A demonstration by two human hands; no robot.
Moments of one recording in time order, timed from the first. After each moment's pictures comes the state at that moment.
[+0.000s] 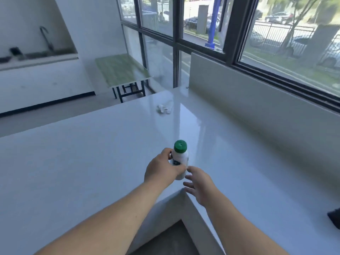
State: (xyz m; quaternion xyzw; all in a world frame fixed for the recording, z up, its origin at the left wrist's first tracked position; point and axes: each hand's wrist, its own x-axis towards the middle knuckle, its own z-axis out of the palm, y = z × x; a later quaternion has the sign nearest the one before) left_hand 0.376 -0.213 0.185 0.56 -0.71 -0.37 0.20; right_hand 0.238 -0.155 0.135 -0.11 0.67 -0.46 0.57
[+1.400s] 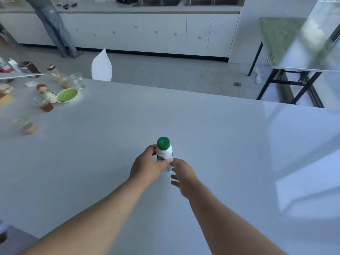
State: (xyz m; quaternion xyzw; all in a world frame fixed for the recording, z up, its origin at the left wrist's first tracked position) left_hand 0.949 -0.423 0.082 0.83 -0.37 -0.29 0.31; right_hand 0.818 -0.481 0.031 -0.34 0.56 -0.13 0.74
